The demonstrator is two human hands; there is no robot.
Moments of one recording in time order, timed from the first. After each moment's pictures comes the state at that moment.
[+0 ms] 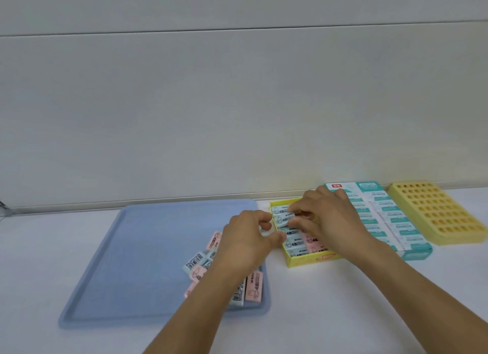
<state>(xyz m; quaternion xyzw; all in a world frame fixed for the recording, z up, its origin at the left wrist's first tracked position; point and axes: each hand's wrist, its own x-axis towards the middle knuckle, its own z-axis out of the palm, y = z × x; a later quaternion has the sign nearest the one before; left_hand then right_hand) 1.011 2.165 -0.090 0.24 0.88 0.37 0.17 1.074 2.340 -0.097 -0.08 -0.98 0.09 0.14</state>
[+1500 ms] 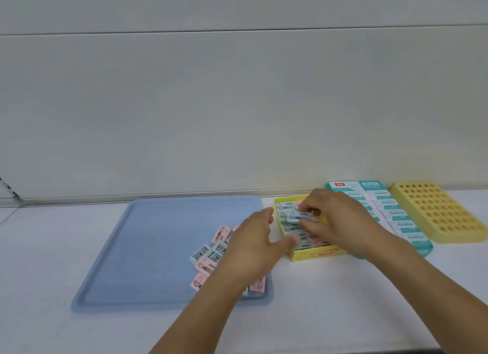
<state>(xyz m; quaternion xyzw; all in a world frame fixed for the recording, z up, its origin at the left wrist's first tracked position) 1.031 2.156 -0.085 0.28 0.86 0.38 0.19 1.092 2.334 -0.079 -0.07 -0.98 0.14 0.12</state>
